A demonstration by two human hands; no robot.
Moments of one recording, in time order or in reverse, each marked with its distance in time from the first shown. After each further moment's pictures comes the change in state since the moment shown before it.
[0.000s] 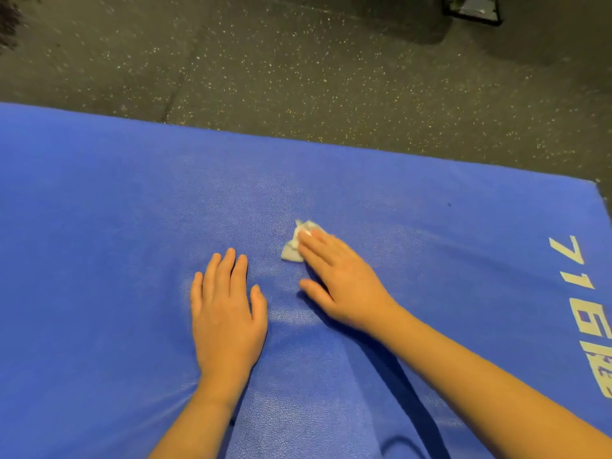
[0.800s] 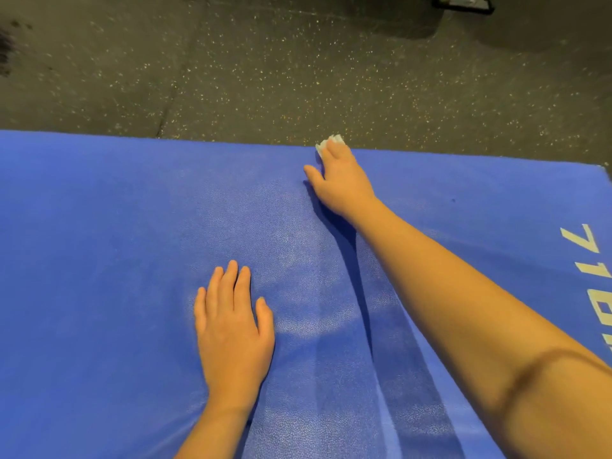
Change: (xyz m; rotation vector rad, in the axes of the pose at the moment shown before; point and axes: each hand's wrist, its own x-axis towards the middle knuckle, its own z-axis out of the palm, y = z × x) left_hand 0.000 0.002 -0.003 0.011 -0.043 -0.010; right_hand 0.131 0.074 -0.022 0.152 0.184 0.423
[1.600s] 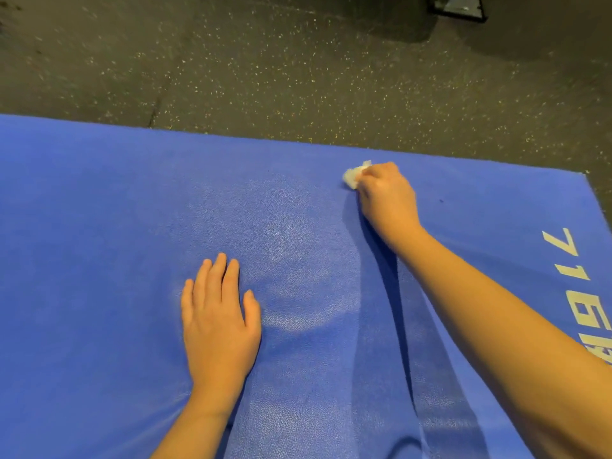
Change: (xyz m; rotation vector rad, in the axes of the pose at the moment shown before) left_hand -0.002 0.000 0.000 -0.007 0.023 0.009; right_hand -0.055 0.053 -0.038 -0.370 0.147 -0.089
